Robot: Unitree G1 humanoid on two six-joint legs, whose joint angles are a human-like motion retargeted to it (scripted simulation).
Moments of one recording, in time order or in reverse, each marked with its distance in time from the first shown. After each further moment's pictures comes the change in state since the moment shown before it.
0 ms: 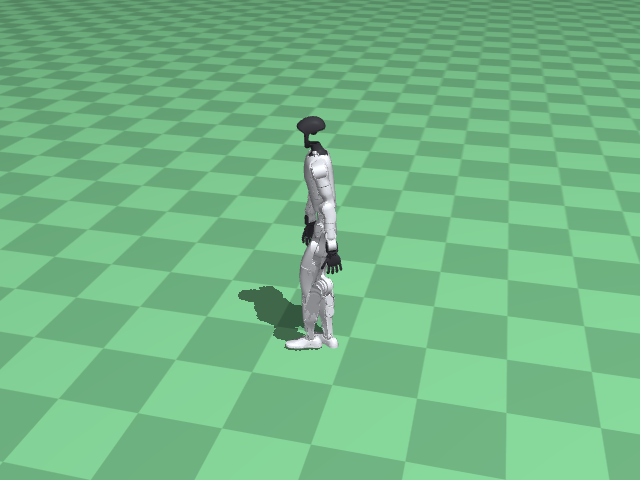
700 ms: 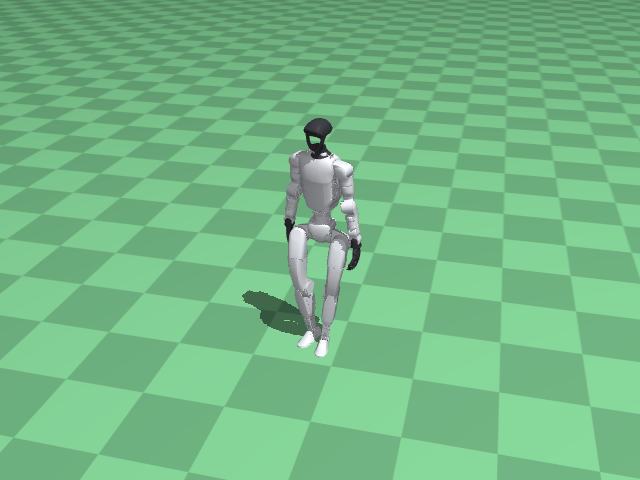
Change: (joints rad) left arm -0.115 0.049 0.057 0.173 -0.122 -0.006 0.051; right arm 0.127 -0.024 -0.154 0.110 -0.018 0.005 -0.034; waist -0.418 0.103 -0.080; left_leg 0.078 0.136 0.022 -0.067 -0.124 -0.123; right_leg -0.151 0.194 0.448 0.069 0.045 0.077
